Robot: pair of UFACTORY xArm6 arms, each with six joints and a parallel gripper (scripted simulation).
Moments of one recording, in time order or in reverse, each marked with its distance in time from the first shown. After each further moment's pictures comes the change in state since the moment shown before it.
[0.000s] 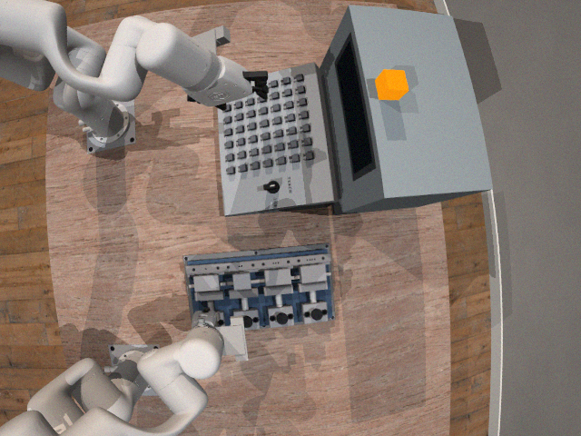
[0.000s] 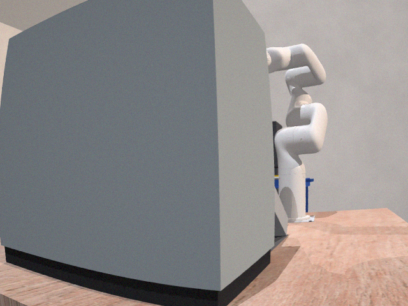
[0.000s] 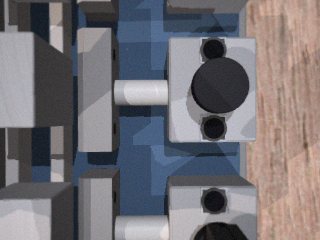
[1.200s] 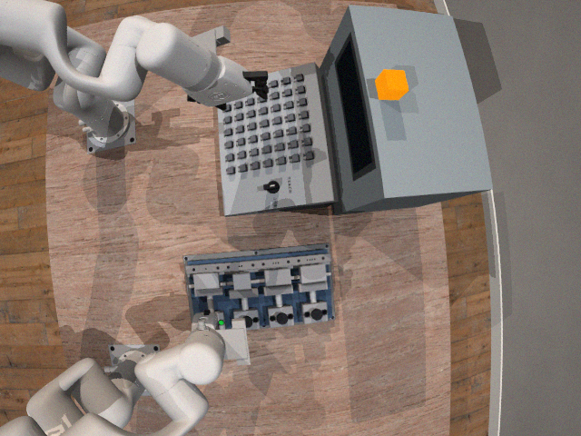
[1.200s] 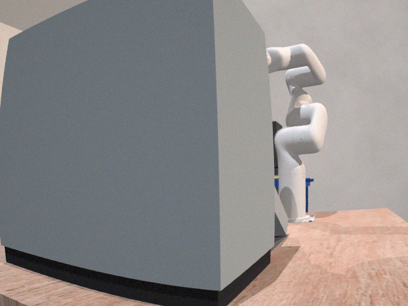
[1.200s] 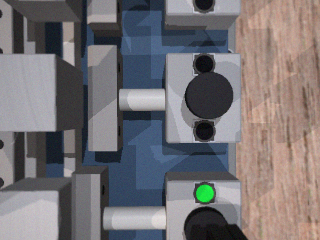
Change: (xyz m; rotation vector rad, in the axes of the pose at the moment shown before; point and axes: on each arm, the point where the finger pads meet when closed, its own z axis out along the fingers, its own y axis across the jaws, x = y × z) left arm 0.000 0.000 0.000 0.000 0.000 0.000; right arm 0.003 0.000 -0.029 -0.003 -0.004 0.000
